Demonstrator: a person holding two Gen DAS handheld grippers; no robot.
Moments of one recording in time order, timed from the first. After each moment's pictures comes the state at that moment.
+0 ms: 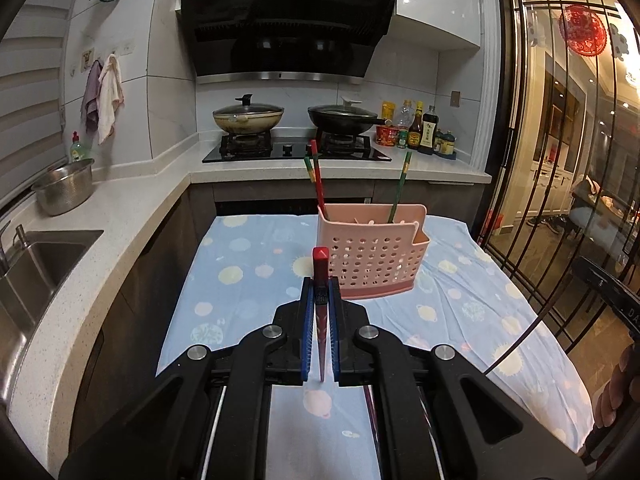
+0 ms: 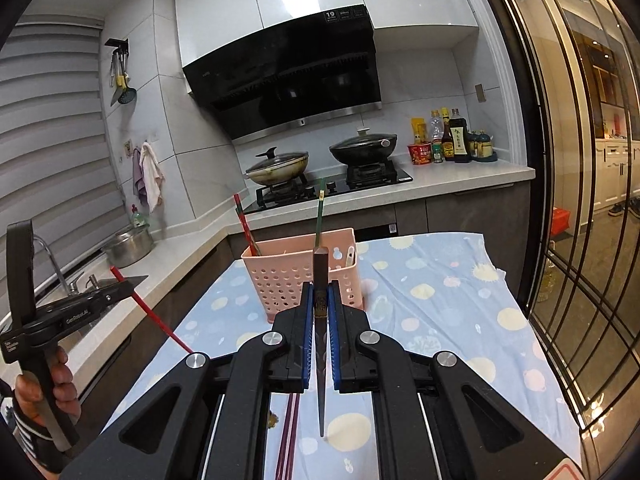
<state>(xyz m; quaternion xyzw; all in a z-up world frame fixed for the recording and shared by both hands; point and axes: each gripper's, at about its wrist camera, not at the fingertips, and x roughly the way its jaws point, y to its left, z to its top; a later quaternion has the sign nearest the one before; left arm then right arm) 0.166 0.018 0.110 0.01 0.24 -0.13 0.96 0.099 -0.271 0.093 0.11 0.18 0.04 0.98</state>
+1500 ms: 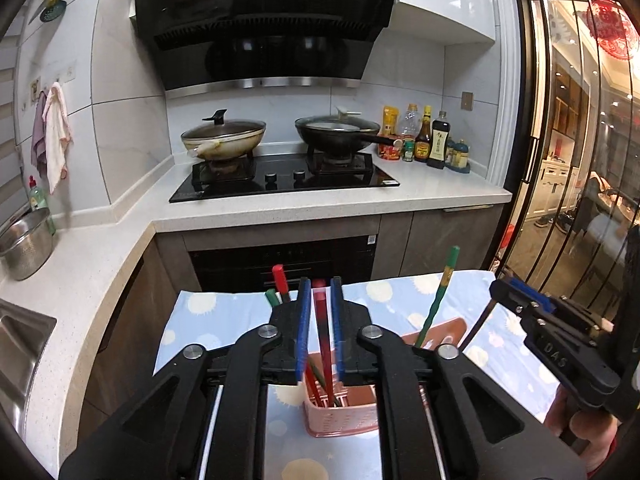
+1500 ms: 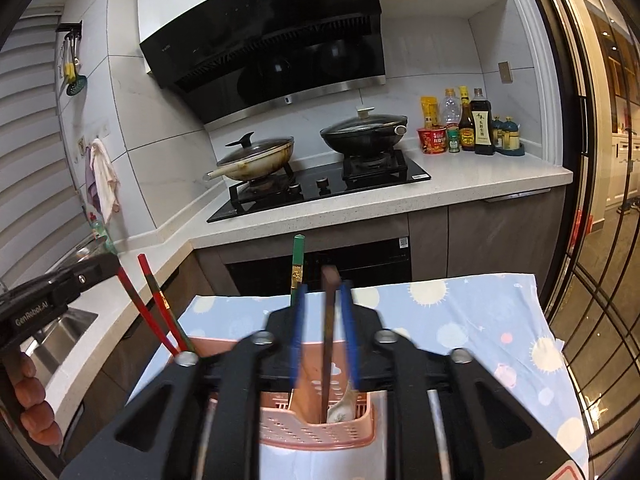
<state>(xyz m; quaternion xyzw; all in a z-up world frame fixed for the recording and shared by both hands) 0.364 -0.050 0.151 0.03 0.25 -0.13 0.96 0.349 -0.267 0.108 0.11 0.22 0.03 0.97</state>
